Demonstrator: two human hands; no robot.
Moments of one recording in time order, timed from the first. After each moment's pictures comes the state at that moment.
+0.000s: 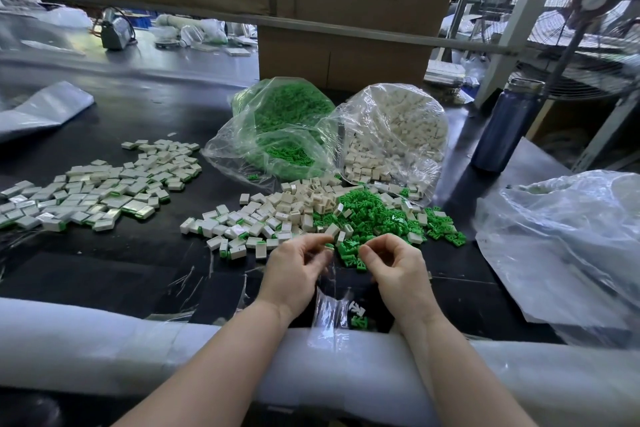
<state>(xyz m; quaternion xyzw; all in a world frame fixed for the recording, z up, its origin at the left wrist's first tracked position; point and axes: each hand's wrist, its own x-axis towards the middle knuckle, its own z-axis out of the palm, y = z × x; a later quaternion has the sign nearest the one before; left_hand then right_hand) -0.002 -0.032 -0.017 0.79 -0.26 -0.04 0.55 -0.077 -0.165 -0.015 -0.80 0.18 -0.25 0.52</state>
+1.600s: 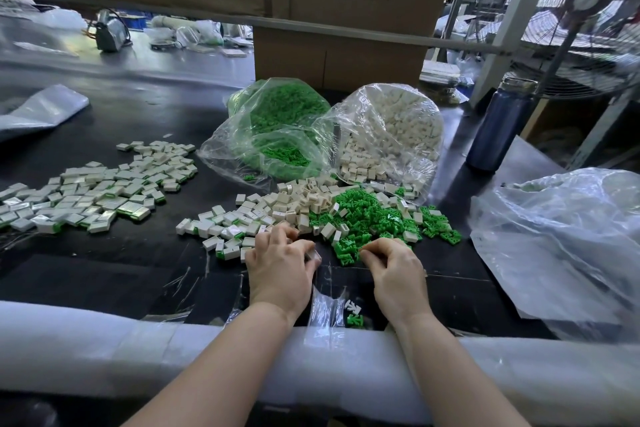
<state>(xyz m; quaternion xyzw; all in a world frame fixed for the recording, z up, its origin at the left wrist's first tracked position) 0.001 -0.032 -0.025 0.94 -0.22 0.07 0.24 -0.074 -0.167 -0.022 -0.86 0.24 -0.24 0.37</state>
